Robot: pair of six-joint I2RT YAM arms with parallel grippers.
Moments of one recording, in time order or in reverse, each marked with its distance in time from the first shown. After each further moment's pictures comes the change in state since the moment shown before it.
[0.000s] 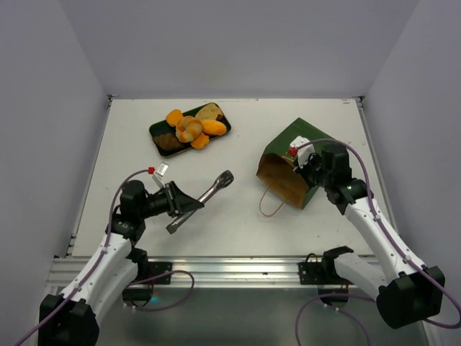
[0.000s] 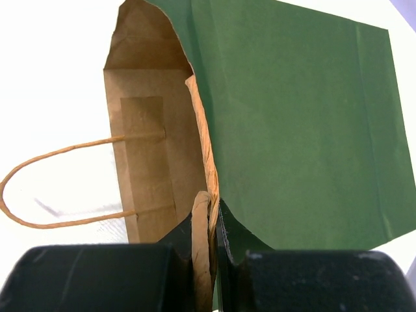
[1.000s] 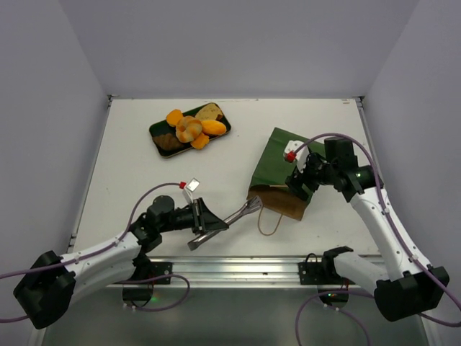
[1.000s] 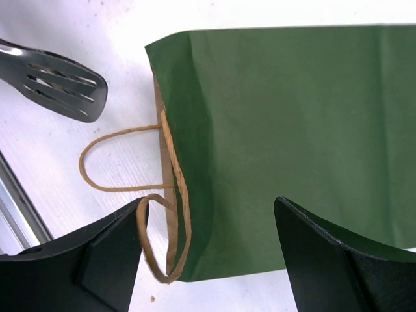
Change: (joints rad) left arm -0.544 0.153 -0.106 0.349 -0.304 -0.286; right arm -0.022 0.083 0.226 -0.414 -0.297 -0.204
